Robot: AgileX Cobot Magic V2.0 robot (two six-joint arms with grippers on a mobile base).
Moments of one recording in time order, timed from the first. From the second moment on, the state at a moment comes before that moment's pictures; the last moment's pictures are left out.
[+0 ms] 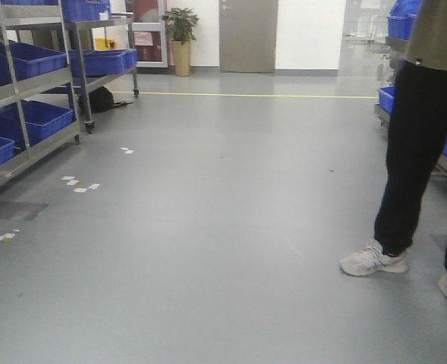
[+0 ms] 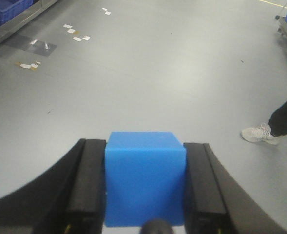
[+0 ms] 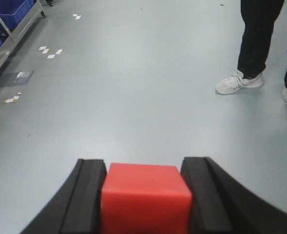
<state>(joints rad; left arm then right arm) -0.07 0.51 -0.60 0.03 0.54 -0.30 0.16 0.68 -0.65 -0.04 0.44 0.36</state>
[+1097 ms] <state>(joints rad) -0.07 0.51 -0.60 0.03 0.54 -0.30 0.16 0.68 -0.65 -0.04 0.44 0.36</state>
